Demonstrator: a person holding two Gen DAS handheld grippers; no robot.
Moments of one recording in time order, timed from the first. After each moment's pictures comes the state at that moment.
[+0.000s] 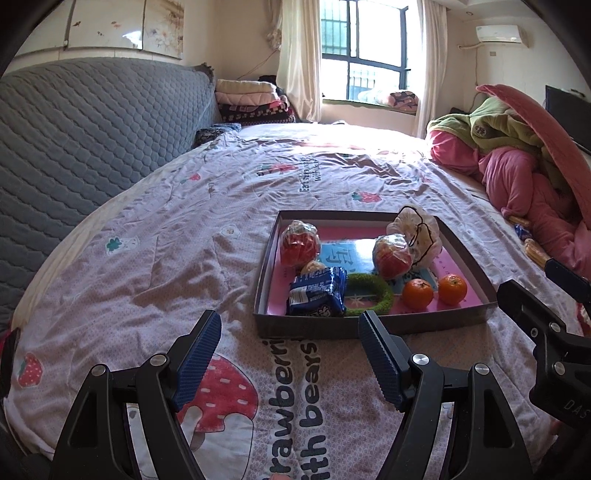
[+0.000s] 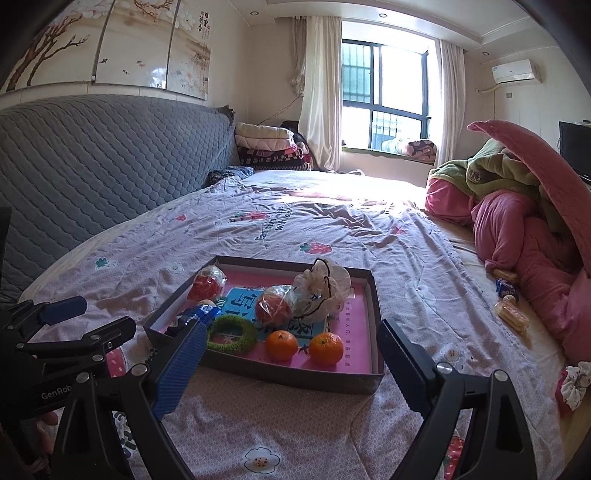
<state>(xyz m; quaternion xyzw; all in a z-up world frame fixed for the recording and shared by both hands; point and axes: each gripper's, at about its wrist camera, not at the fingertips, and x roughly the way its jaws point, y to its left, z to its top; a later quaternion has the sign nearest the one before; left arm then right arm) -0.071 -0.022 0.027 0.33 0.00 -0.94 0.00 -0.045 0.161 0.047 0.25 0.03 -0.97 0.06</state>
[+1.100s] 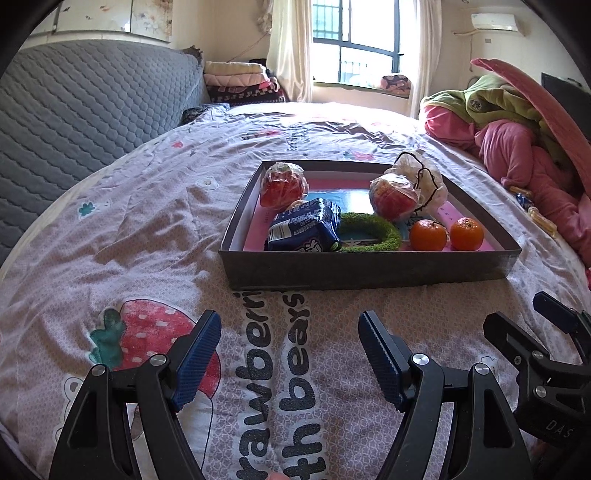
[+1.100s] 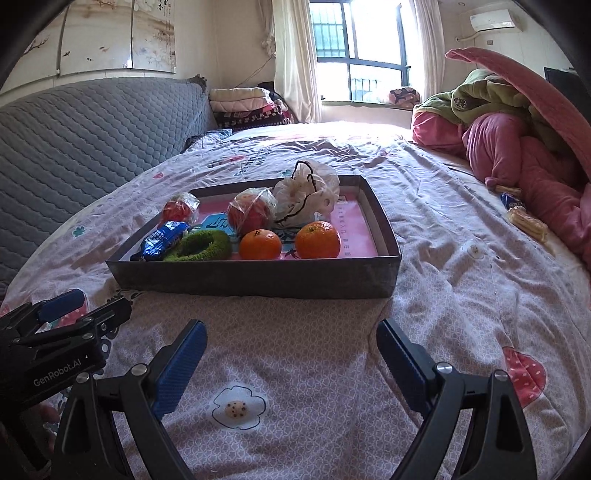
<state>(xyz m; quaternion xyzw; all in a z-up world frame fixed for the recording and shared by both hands) -0.079 -0.011 -0.045 0.36 0.00 -0.93 -0.02 -0.046 0.175 -0.042 0.33 -0.03 -0.94 0.04</state>
